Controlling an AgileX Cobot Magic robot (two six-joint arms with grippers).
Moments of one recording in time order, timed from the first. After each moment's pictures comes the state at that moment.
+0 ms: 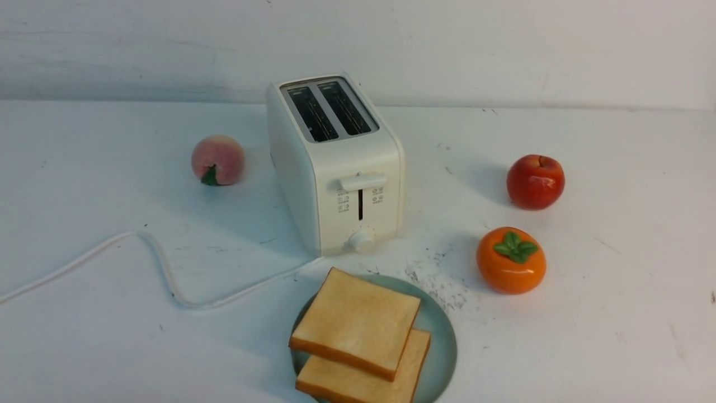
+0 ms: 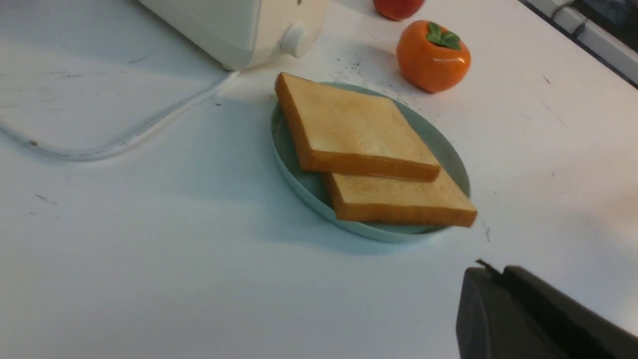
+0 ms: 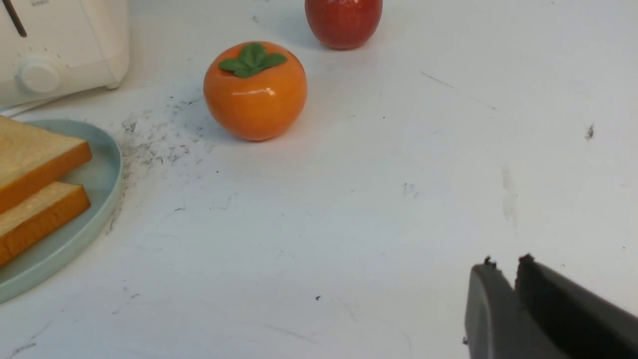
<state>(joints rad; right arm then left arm) 0.02 -0.01 0.02 0.15 0.38 -0.08 -0.65 0.18 -0.15 0.03 0.35 -0.45</state>
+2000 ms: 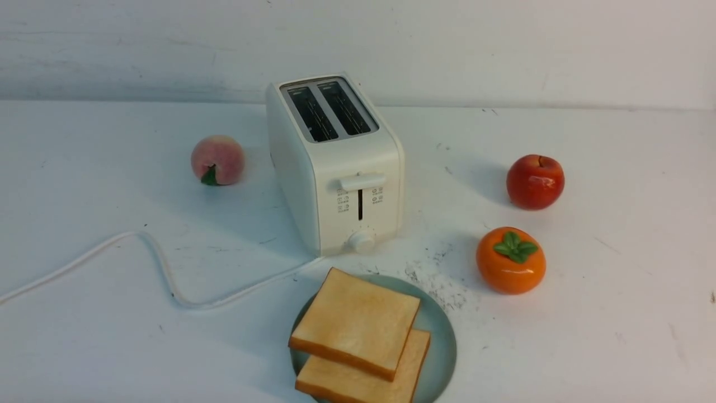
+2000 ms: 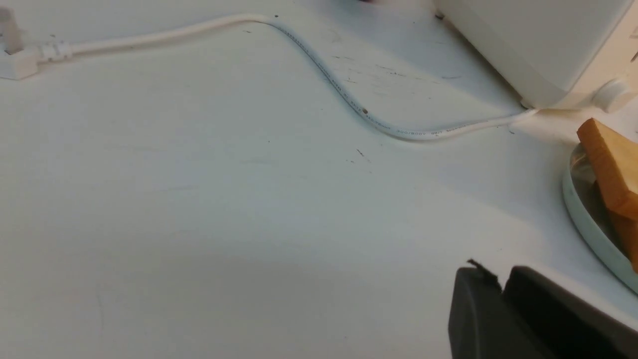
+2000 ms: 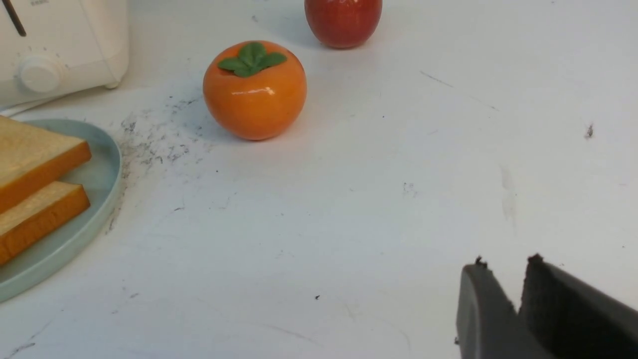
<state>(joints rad) 0.02 -0.01 0.02 0.15 0.38 -0.08 -0.15 -0.01 0.03 0.00 0.39 -0.38</state>
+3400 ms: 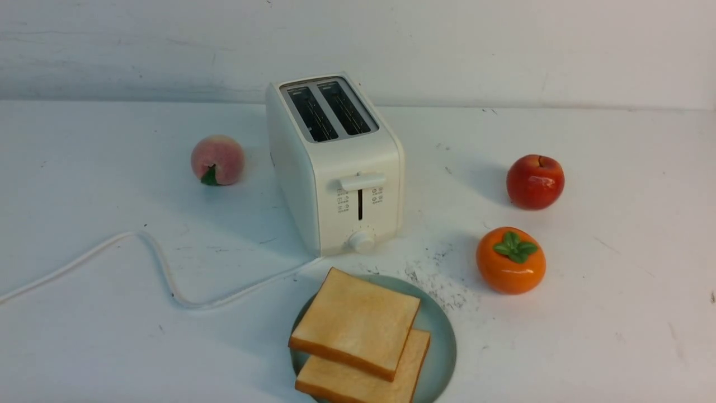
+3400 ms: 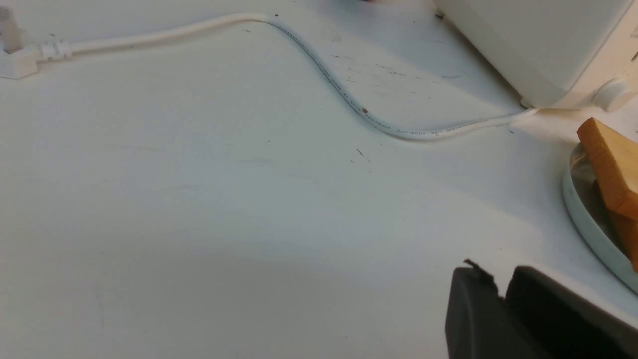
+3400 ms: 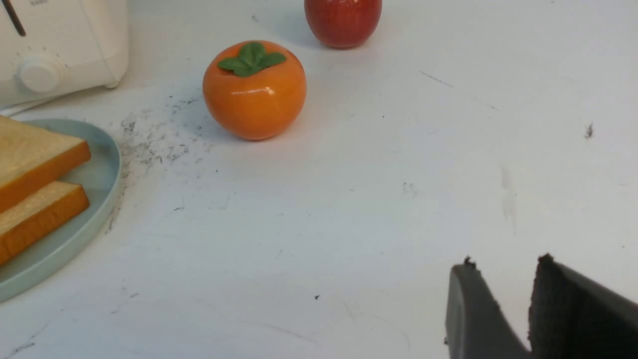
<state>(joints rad) 0.02 -0.01 0.02 0.15 0.38 -0.08 -0.15 -0.01 0.03 0.00 0.39 -0.38</state>
